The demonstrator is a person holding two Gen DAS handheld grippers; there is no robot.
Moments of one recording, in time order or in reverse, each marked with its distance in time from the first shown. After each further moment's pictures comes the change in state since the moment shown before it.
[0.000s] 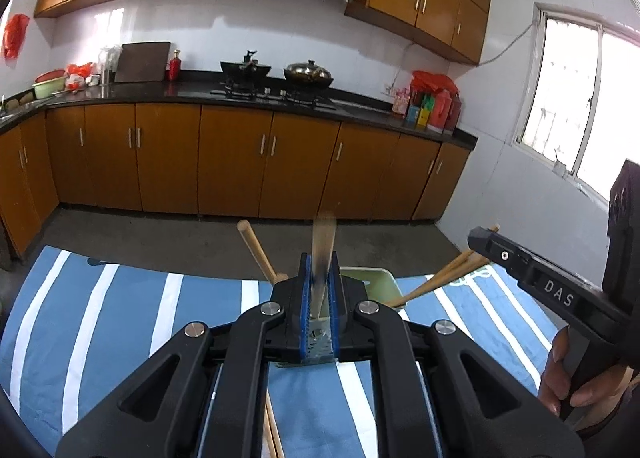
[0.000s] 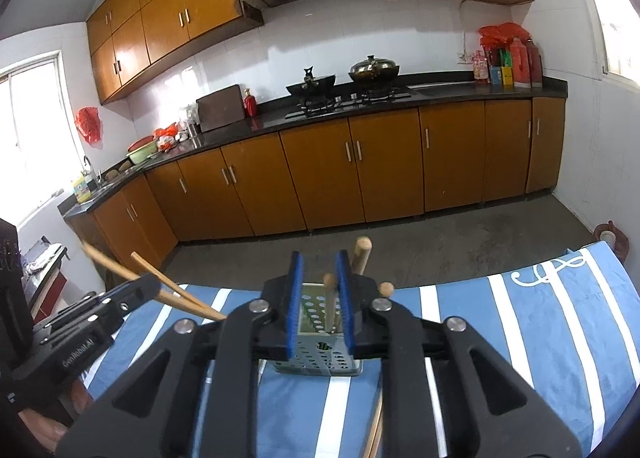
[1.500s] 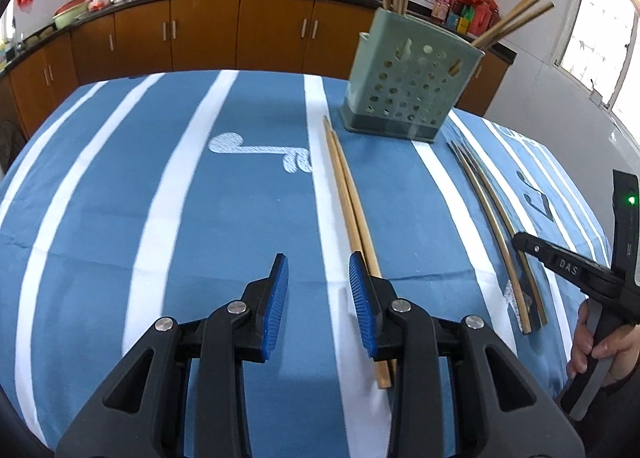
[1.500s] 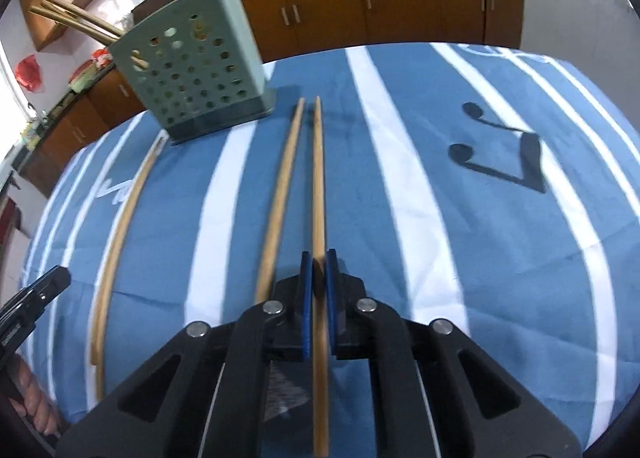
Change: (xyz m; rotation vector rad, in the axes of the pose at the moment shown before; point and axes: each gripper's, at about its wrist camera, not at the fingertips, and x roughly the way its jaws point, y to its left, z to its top) left arm -0.010 0.043 -0.201 -0.027 0.342 0.114; right arm 0.015 -0.059 -0.225 0.094 0.401 -0.189
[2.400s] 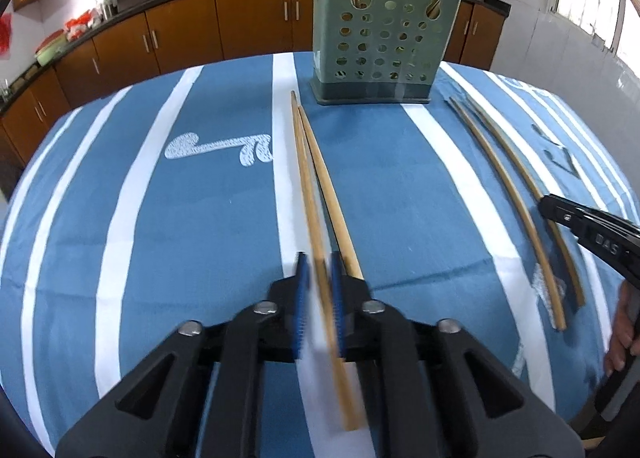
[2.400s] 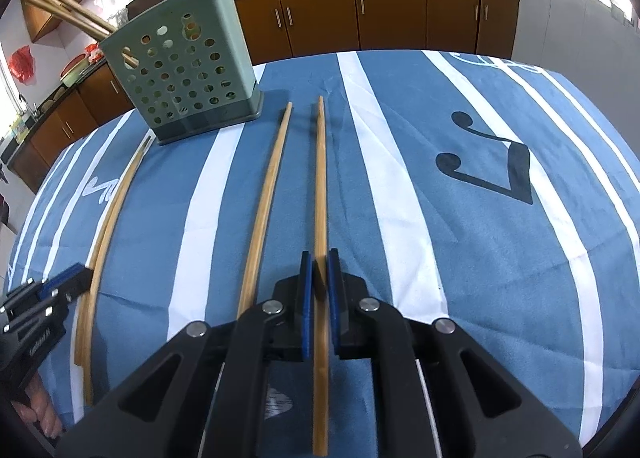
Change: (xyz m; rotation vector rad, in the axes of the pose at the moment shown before) left arm 0.040 -0.039 0.004 0.144 0.070 0.096; right arm 0.004 0.002 0.004 -0.029 -0.009 -0.038
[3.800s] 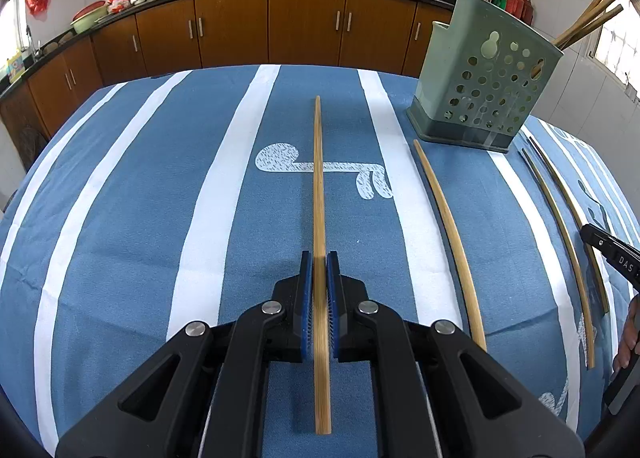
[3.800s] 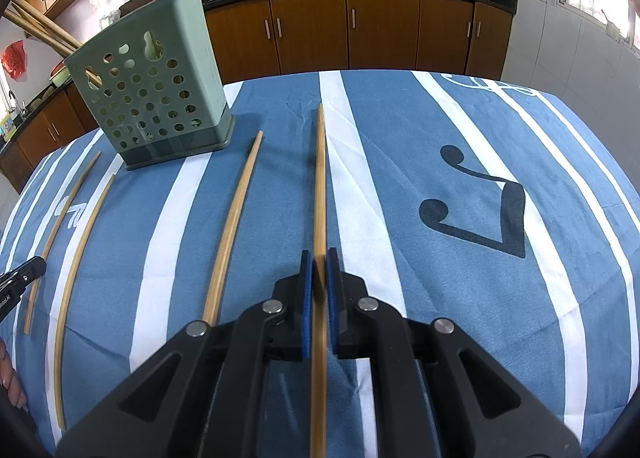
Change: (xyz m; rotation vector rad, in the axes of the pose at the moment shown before) left arm 0.011 0.073 0.014 -0.149 -0.038 0.048; right arm 0.020 -0.015 0.026 -0.009 -0.050 -0.057
